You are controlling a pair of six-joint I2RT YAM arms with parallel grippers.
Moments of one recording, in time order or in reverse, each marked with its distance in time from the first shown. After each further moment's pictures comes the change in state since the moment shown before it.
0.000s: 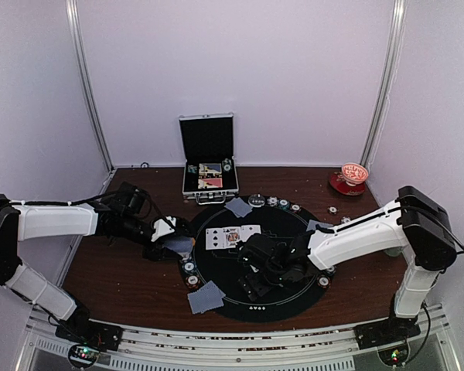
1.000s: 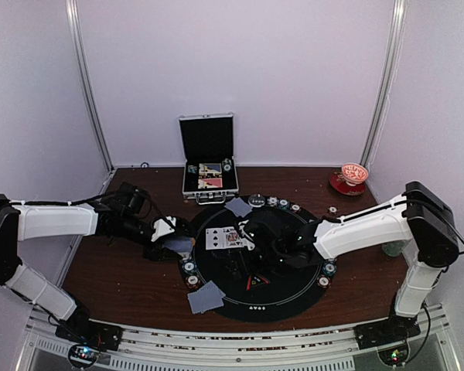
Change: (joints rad) left arm 0.000 0.000 0.000 0.000 0.000 0.000; right arm -0.082 -0.020 0.014 0.271 -0.140 0.095
